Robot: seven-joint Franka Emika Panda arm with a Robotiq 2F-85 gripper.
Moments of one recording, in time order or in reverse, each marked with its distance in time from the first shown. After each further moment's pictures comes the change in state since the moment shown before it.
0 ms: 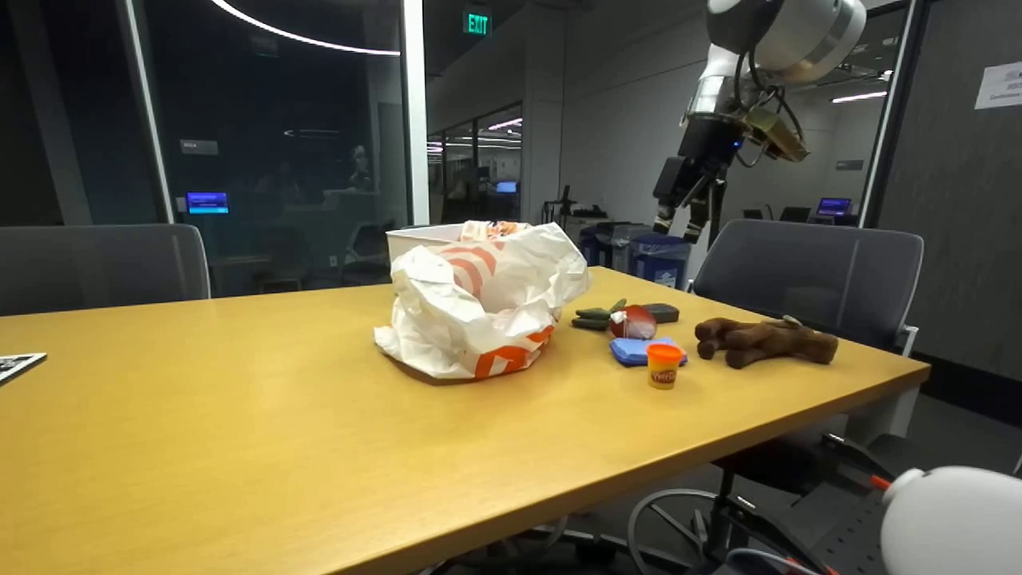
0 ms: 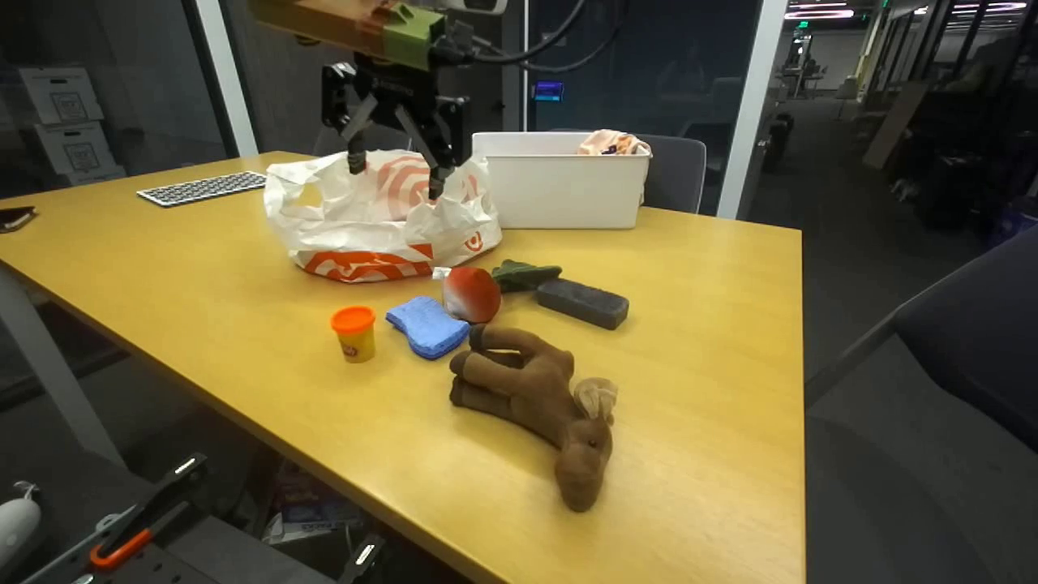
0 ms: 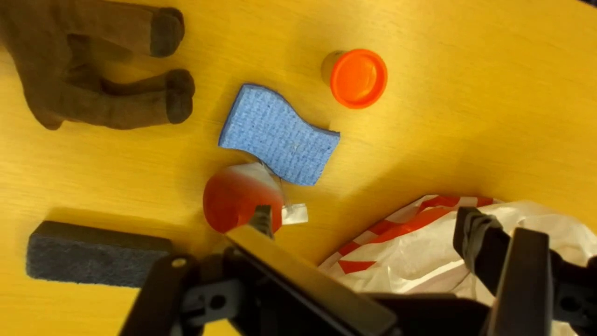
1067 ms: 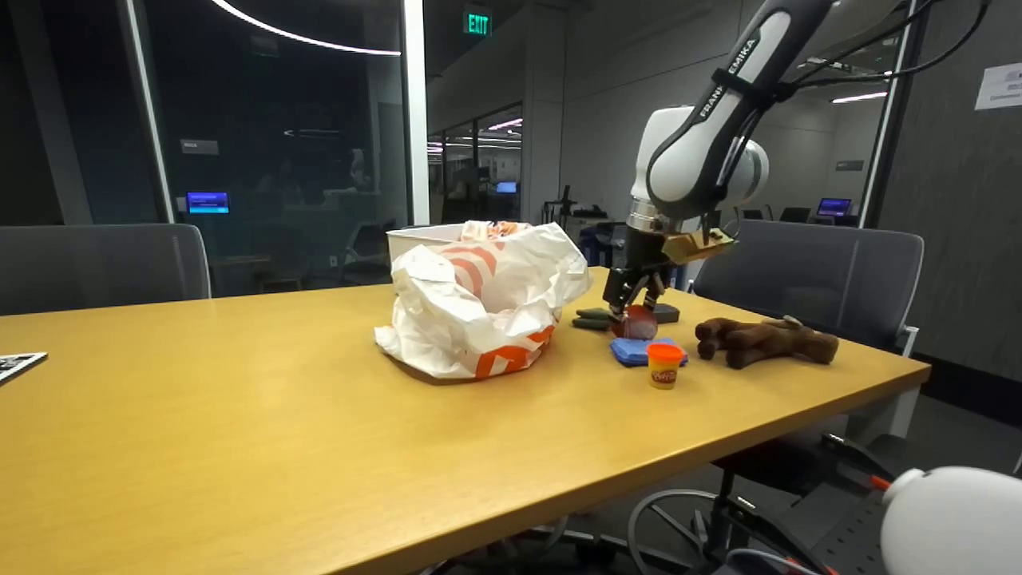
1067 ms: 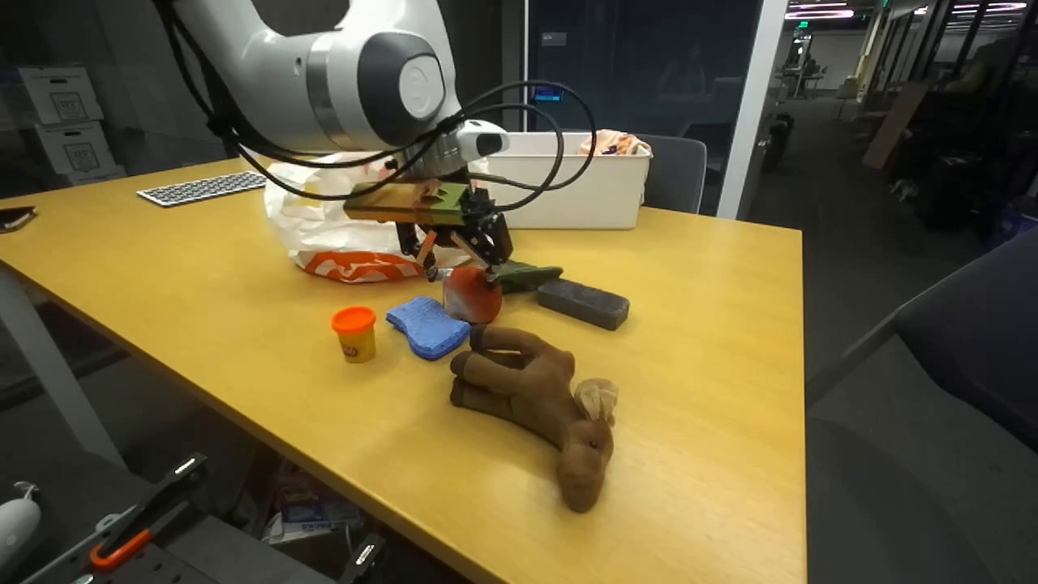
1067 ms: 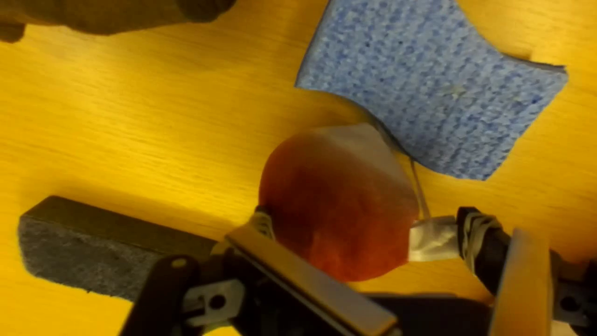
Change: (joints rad) arm -0.042 0.501 0.104 0.052 -0.393 0.569 0.380
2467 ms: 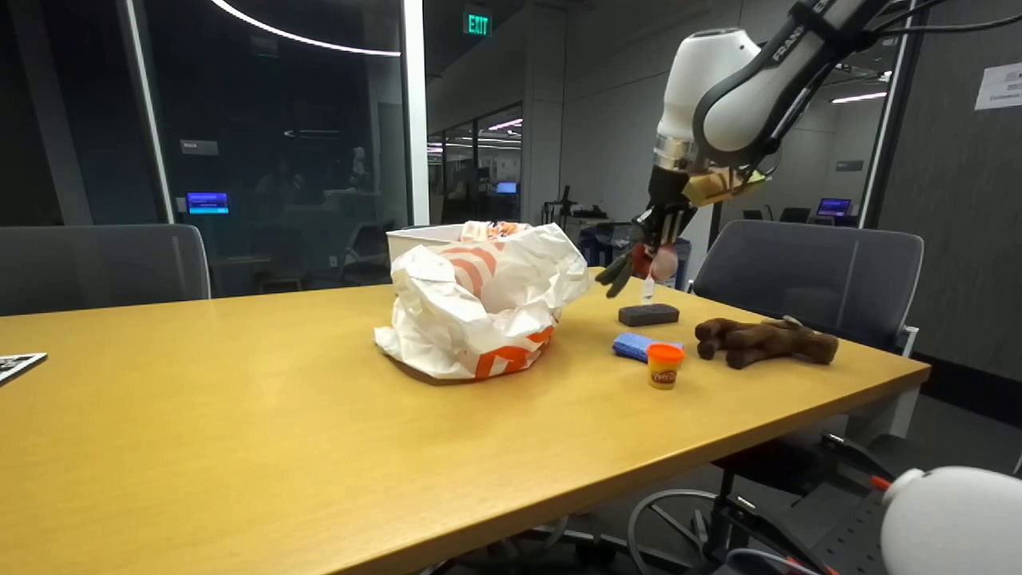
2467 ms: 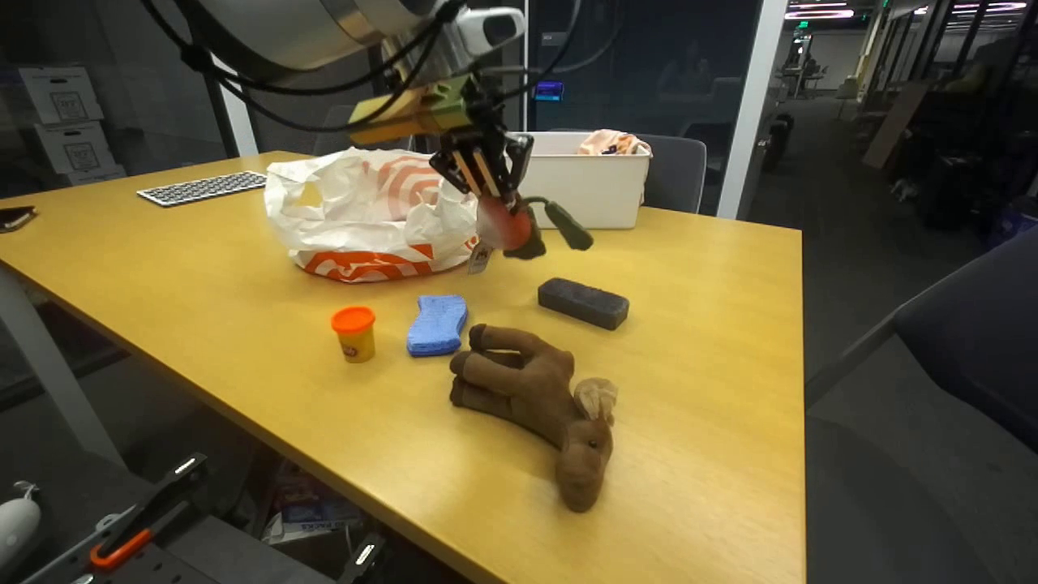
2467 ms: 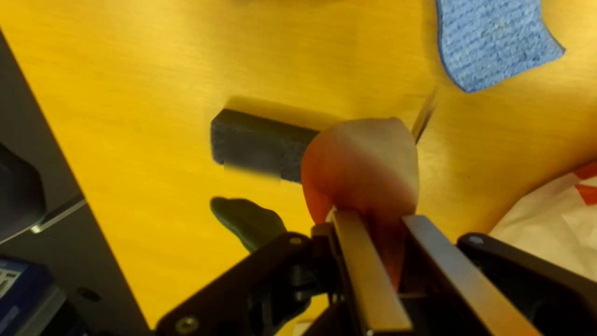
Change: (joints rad) arm -0.030 -0.267 -0.054 -0.028 -0.334 -0.090 0.302
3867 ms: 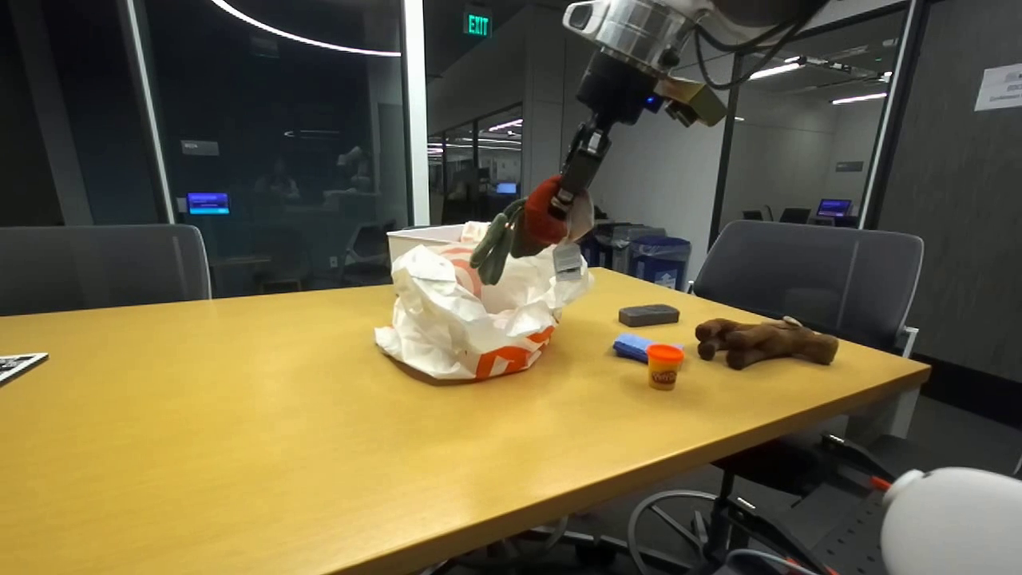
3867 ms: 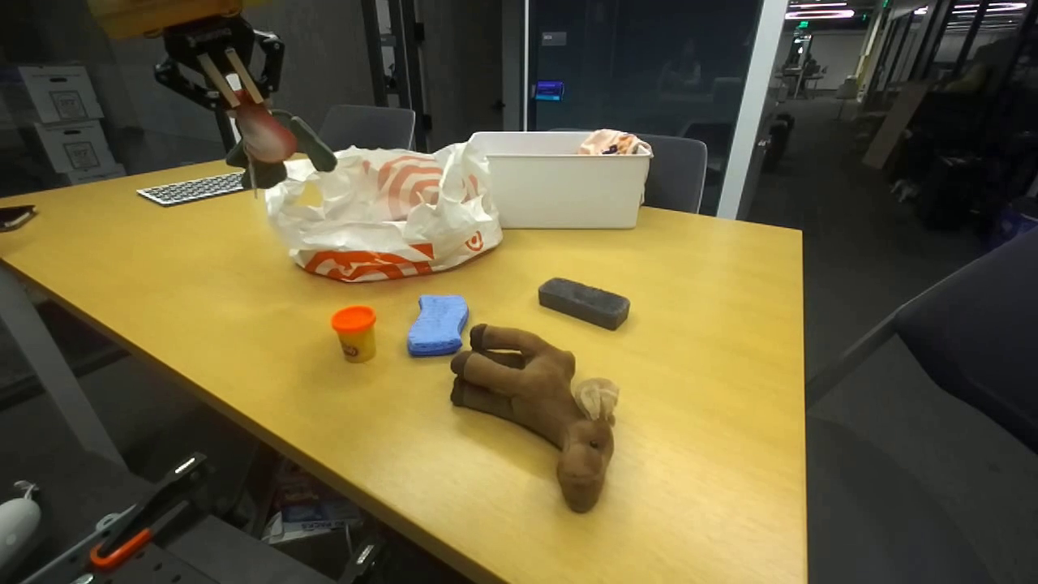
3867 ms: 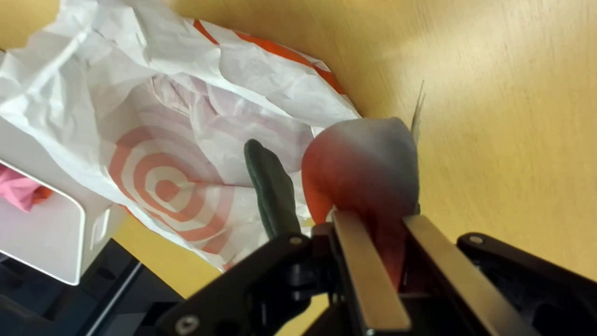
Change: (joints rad) arm 0.458 -0.282 0.128 -0.078 0.387 -0.086 -0.734
